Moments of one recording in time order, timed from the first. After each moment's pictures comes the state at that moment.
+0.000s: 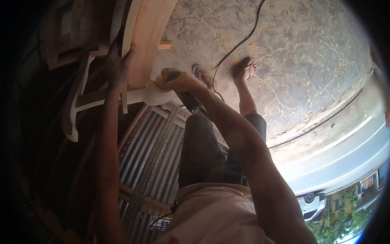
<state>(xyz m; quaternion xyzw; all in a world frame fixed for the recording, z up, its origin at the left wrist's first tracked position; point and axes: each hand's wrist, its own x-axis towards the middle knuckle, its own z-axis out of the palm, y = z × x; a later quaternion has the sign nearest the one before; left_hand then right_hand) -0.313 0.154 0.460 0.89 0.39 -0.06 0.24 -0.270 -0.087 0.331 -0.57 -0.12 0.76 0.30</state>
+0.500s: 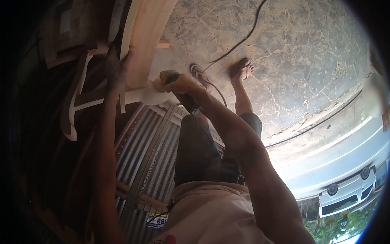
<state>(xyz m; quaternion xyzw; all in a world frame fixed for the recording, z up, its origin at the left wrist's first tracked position) -0.314 0.154 0.456 0.90 0.36 -0.01 0.25 -0.255 -0.092 0.343 -0.56 -0.13 0.77 0.27</state>
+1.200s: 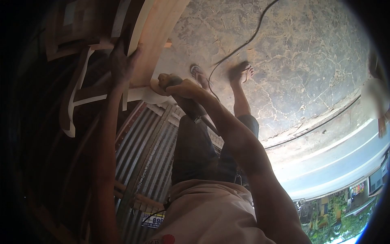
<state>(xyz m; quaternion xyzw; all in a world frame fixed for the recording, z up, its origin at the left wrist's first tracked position) -0.314 0.151 0.455 0.90 0.37 0.00 0.22 -0.262 -0.100 0.352 -0.54 -0.10 0.79 0.28</state>
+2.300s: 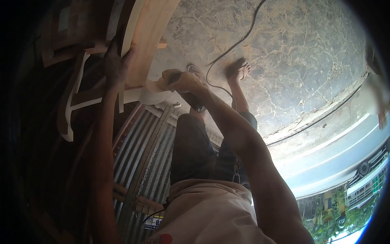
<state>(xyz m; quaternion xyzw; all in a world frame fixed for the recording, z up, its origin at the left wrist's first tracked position) -0.313 0.152 0.457 0.89 0.38 -0.01 0.26 -0.264 -0.097 0.319 -0.60 -0.20 0.75 0.21</state>
